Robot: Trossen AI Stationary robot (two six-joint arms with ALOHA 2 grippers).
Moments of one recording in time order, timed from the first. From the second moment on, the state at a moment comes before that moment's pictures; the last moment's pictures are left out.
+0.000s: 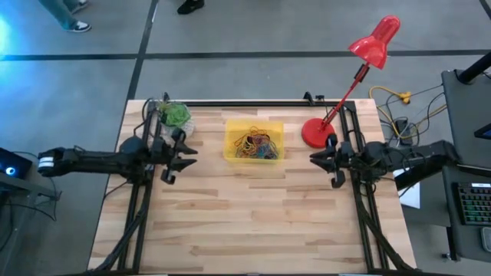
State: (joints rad) left arm 0.14 0.56 0.14 0.80 0.25 -0.13; right arm 0.13 0.36 0.22 0.20 0.16 0.21
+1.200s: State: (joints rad) left arm 0.08 0.03 0.01 0.36 0.38 -0.12; right arm 0.11 0.00 0.01 0.11 0.21 0.26
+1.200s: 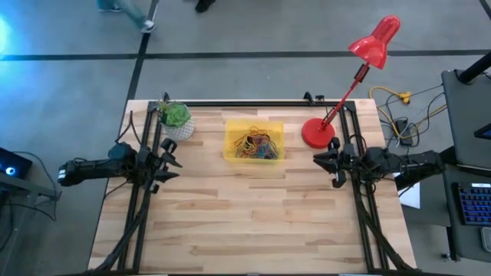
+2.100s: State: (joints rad) left arm 0.03 0.06 0.01 0.12 0.17 -0.09; right arm 0.11 0.01 0.01 0.06 0.34 0.25
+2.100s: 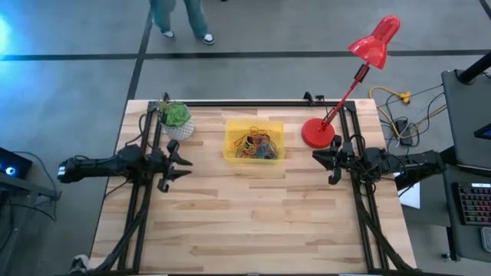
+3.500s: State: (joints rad) left arm 0.03 0.22 0.01 0.21 0.18 -0.02; right arm 0.11 0.02 0.01 0.06 0.34 0.23
